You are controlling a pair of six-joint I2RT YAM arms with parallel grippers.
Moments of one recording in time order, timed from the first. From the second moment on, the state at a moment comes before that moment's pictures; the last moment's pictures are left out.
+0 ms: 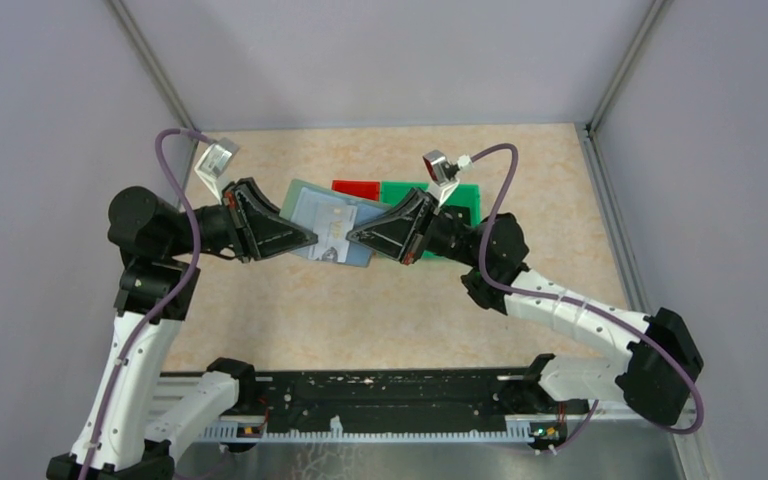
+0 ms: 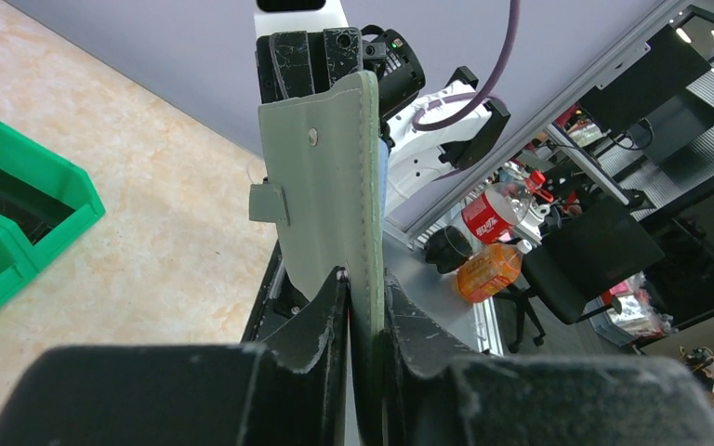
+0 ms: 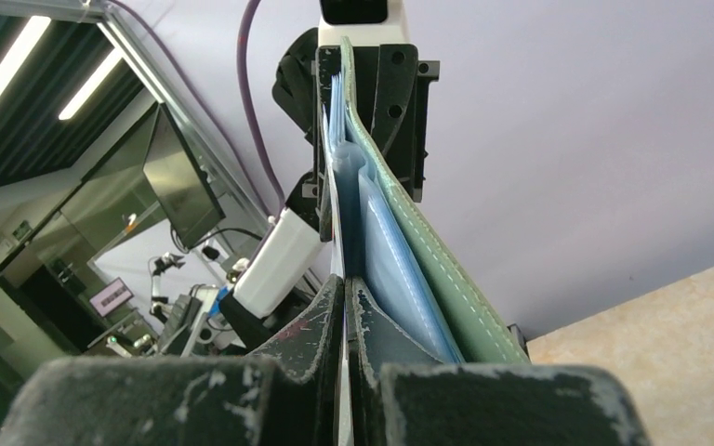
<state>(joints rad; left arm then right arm) -0.25 0.83 1.15 -0.03 1.15 -0.87 0.87 1.18 0.84 0.96 -0.52 1.04</state>
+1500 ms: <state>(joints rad) -0.25 0.83 1.20 -0.20 1.07 -0.67 0.74 0.99 0.75 0.81 -0.55 1.03</state>
